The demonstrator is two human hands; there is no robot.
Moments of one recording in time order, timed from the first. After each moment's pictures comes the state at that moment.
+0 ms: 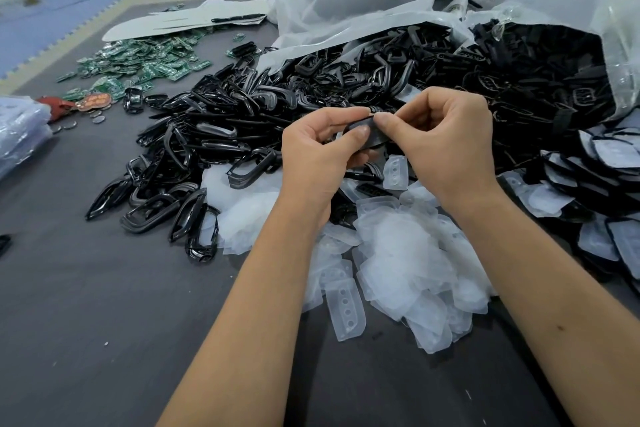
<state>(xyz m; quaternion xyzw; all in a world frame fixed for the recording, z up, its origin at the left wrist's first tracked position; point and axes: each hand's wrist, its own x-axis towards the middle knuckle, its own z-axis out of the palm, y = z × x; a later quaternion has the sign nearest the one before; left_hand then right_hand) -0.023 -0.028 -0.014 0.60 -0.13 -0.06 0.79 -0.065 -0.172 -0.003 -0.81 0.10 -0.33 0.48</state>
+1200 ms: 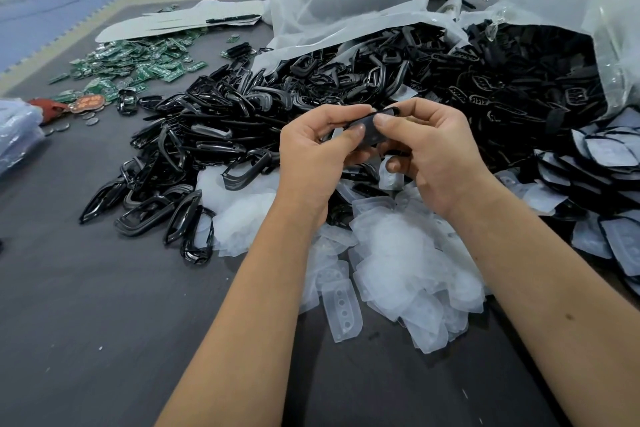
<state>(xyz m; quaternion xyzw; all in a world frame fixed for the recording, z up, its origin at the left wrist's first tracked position) -0.025 -0.029 -0.013 0.59 -0.17 -0.05 0.79 -0.066 -0.170 -0.003 -0.64 0.11 -0.14 0.75</state>
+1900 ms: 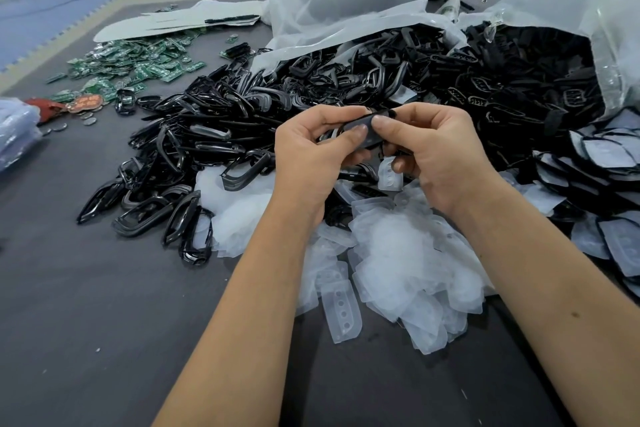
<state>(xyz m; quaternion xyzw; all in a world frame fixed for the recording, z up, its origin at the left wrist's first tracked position) -0.023 -0.025 -0.013 0.60 -0.16 -0.05 0.78 -0.064 -0.178 -0.006 -0.65 0.10 -0.15 0.74</state>
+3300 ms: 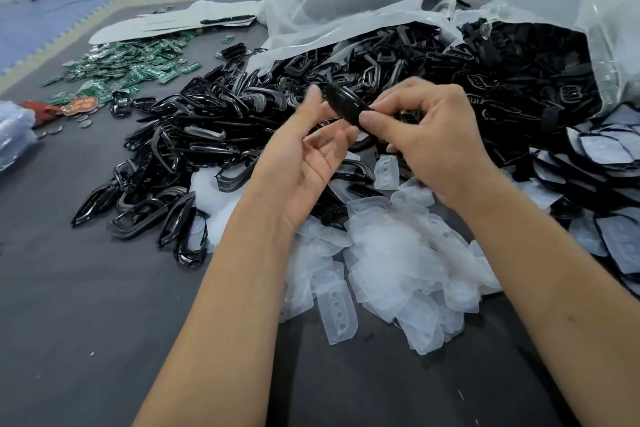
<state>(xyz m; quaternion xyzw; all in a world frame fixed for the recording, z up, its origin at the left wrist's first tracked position) -0.014 -0.015 0.000 0.42 -0.03 -0.25 0.87 -0.065 -0.179 0.007 -0.81 0.01 -0.24 0.53</state>
